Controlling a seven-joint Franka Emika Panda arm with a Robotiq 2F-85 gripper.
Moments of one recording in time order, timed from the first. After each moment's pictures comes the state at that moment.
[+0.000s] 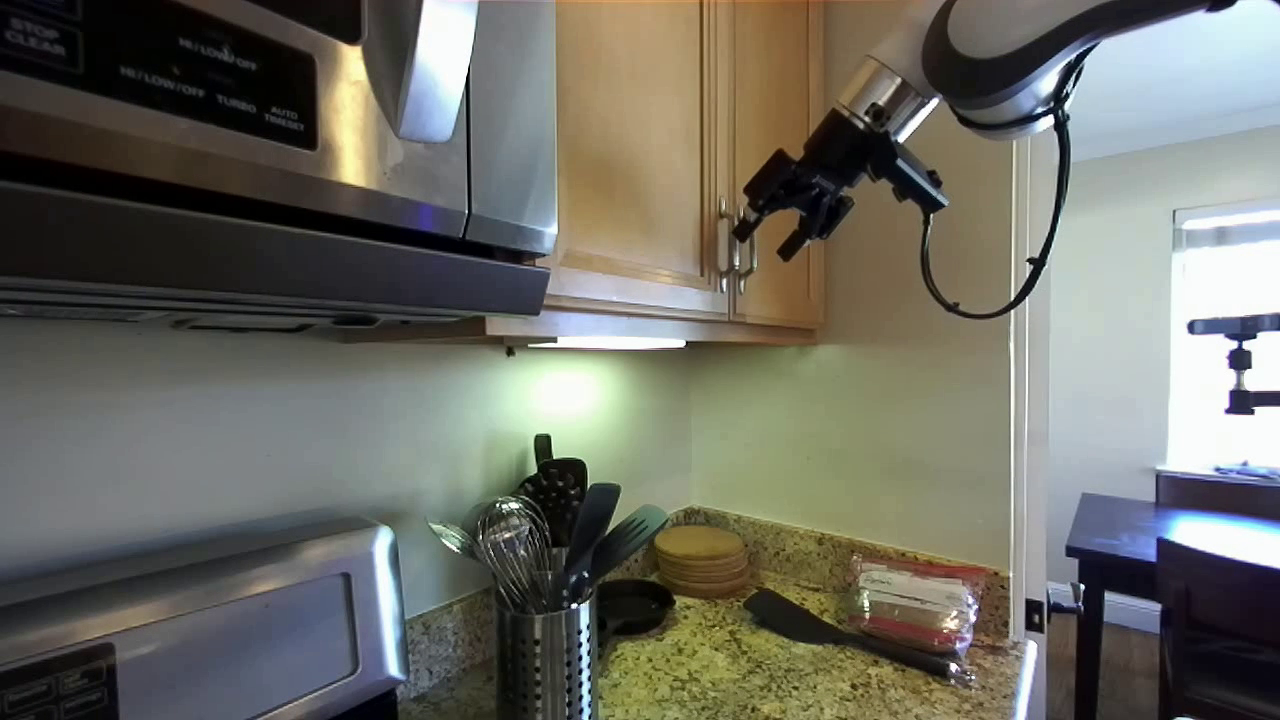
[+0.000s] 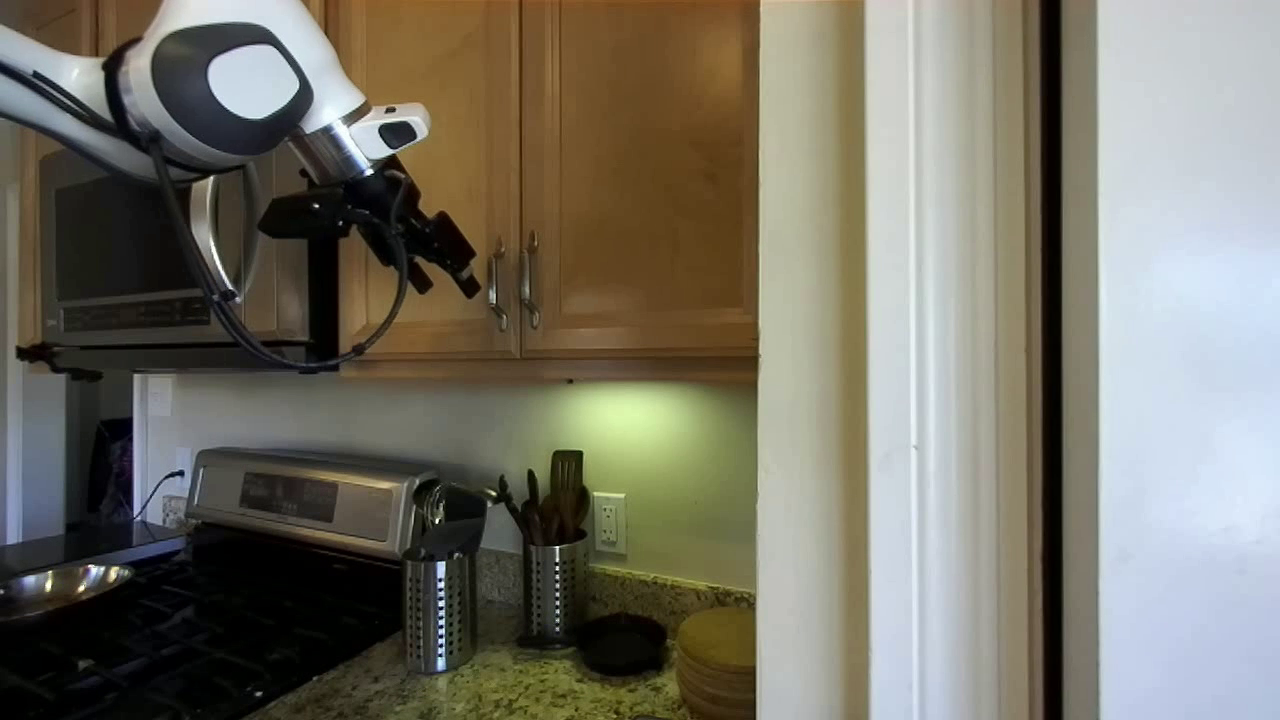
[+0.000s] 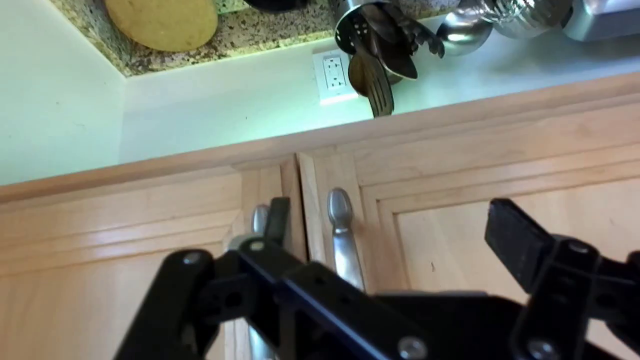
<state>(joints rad) -0.04 -0.65 0.08 -2.28 0.04 2.47 0.18</state>
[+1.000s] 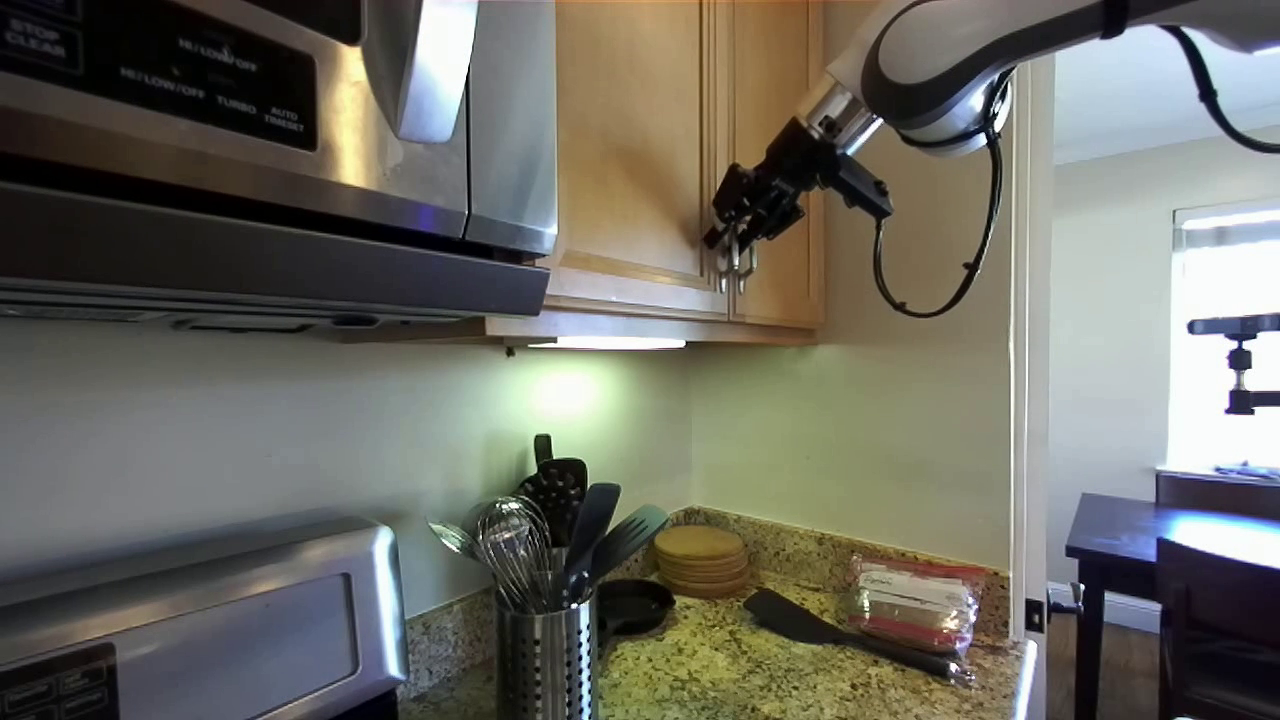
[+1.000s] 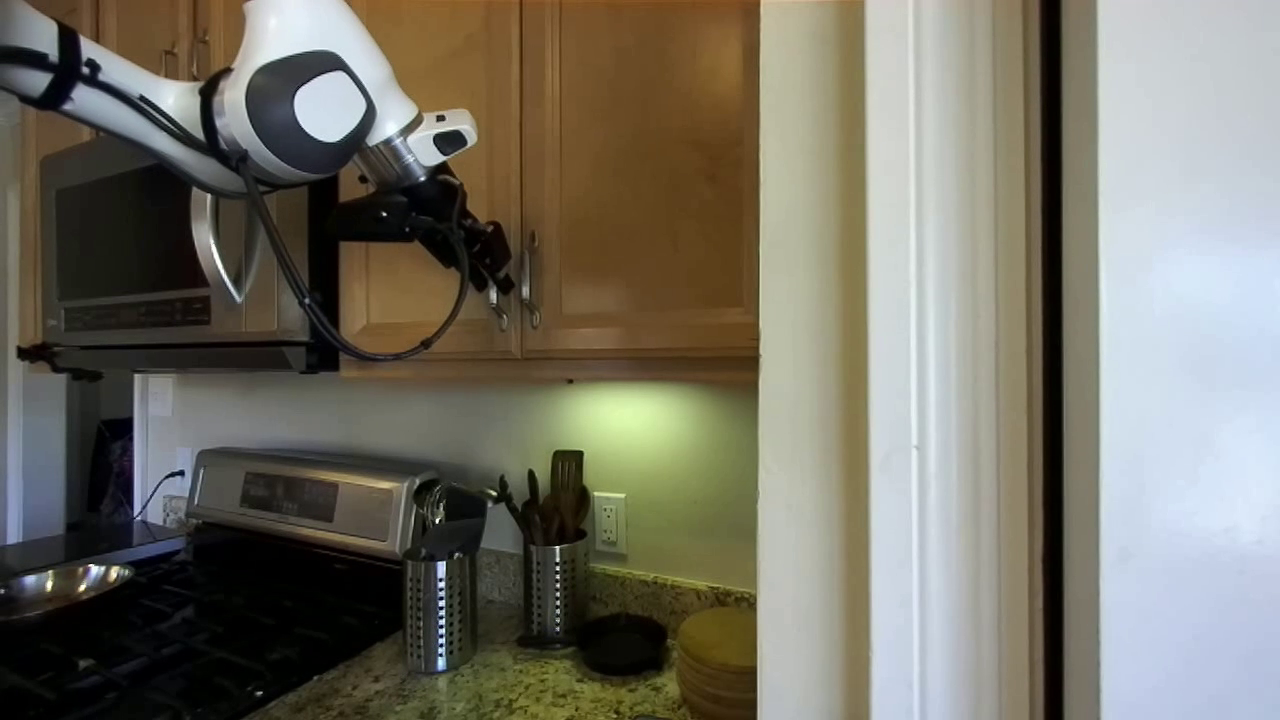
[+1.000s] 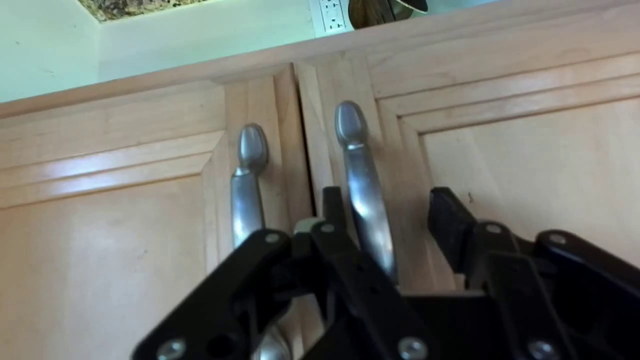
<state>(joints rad) -0.04 -0.49 0.05 -2.15 0.04 2.57 0.16</state>
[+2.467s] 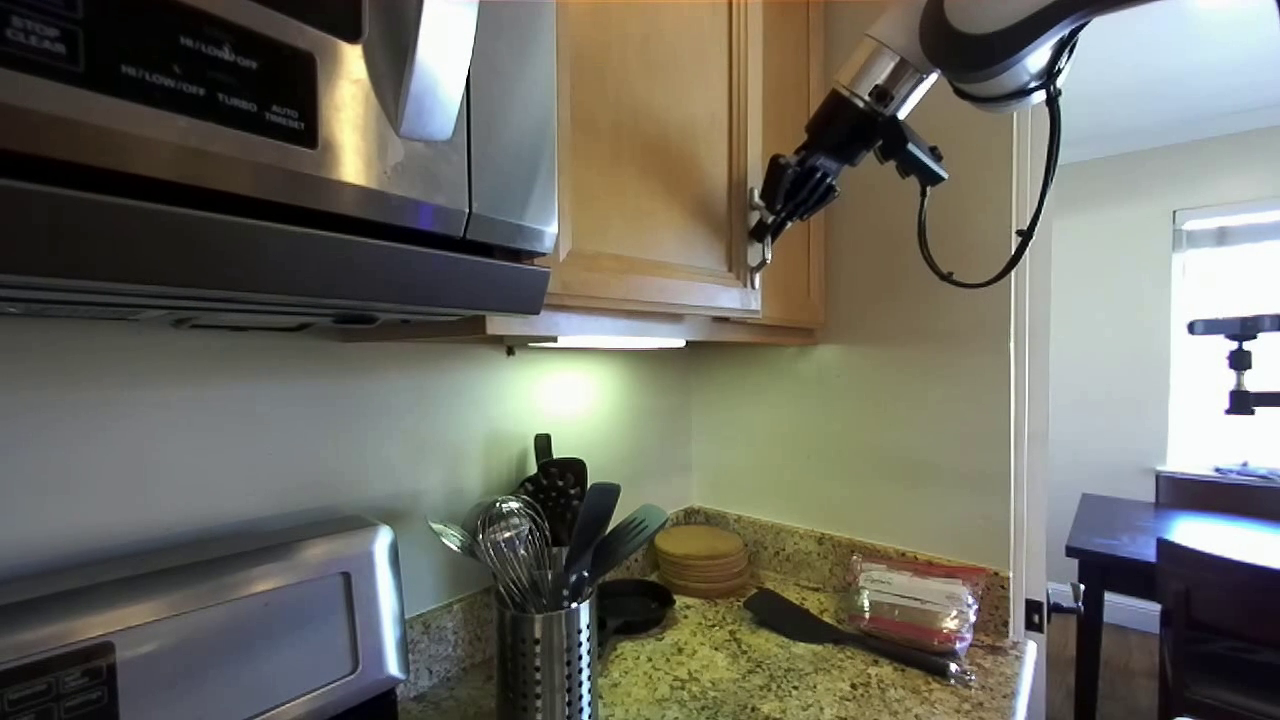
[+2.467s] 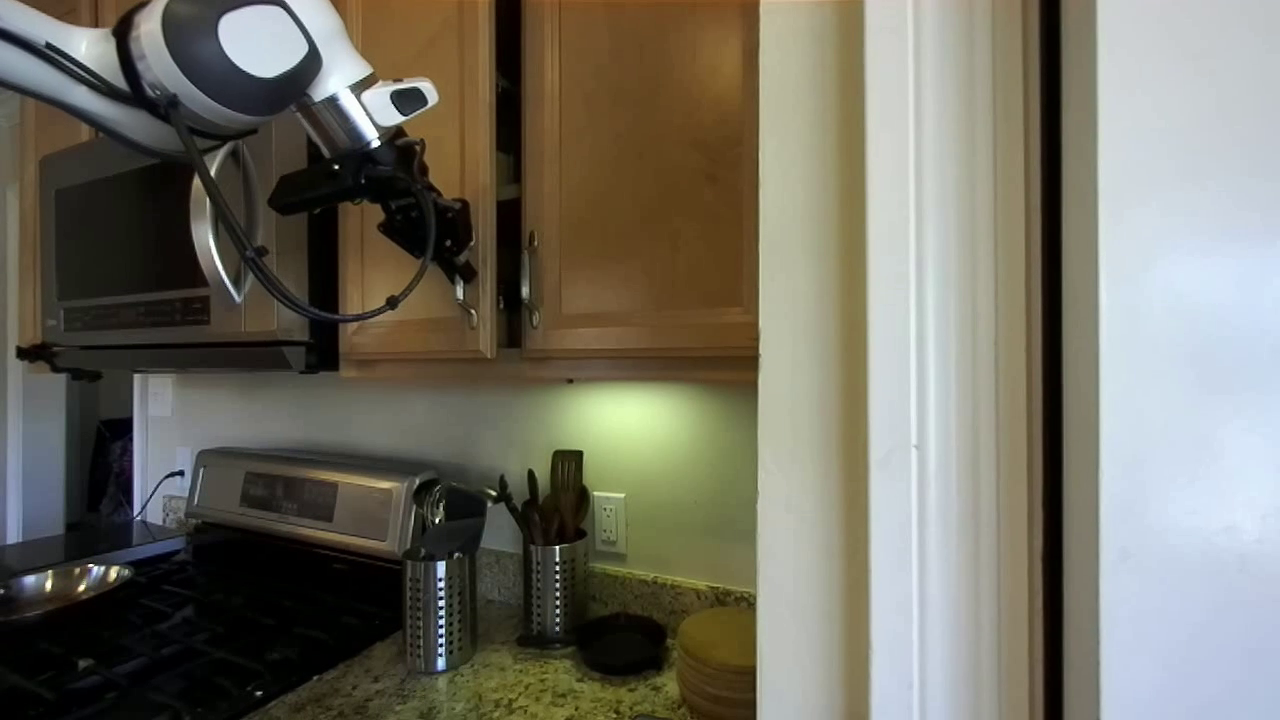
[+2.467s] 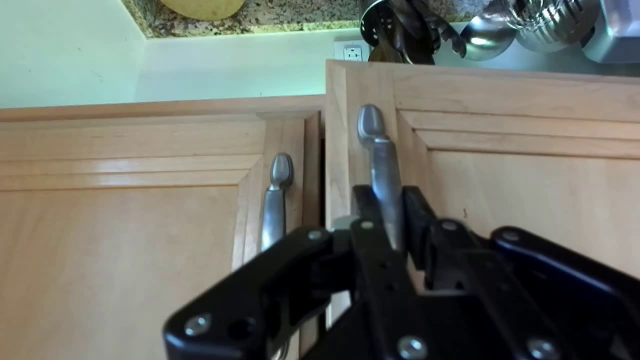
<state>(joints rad) -0.04 -0.63 0.06 -2.19 -0.01 2.38 0.07</state>
